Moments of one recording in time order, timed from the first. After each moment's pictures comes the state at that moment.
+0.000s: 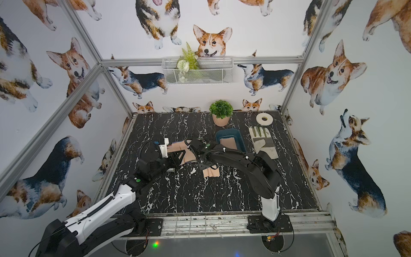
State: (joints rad) left arm -0.56 0.95 0.52 0.12 0.08 -0.69; right arm 0.95 1.85 1.47 -0.86 0.26 0.46
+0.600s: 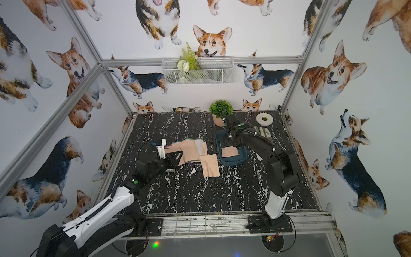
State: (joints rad) left arm -0.54 0.92 0.50 0.09 0.09 -0.69; right arm 0.48 1.78 1.46 -0.88 0.09 0.31
